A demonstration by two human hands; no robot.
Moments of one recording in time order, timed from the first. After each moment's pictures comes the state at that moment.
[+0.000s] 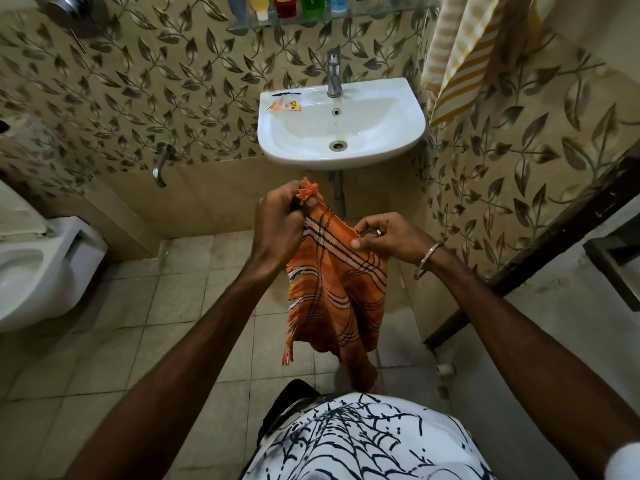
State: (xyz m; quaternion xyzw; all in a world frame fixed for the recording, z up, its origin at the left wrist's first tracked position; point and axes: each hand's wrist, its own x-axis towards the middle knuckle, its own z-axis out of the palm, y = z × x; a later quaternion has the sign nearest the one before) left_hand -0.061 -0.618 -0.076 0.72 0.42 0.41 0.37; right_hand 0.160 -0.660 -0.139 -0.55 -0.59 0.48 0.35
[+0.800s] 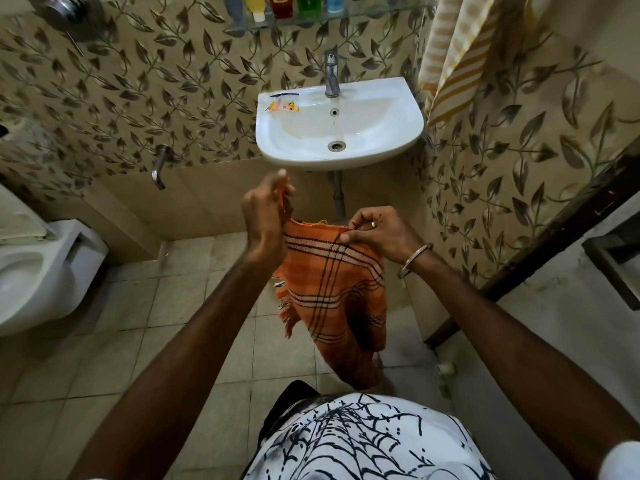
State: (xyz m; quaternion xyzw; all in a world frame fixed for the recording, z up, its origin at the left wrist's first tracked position) left_hand -0.050 -0.608 -0.069 0.42 0.51 0.52 0.54; right_hand 0.142 -0.655 -0.137 -0.60 -0.56 0.40 0.42
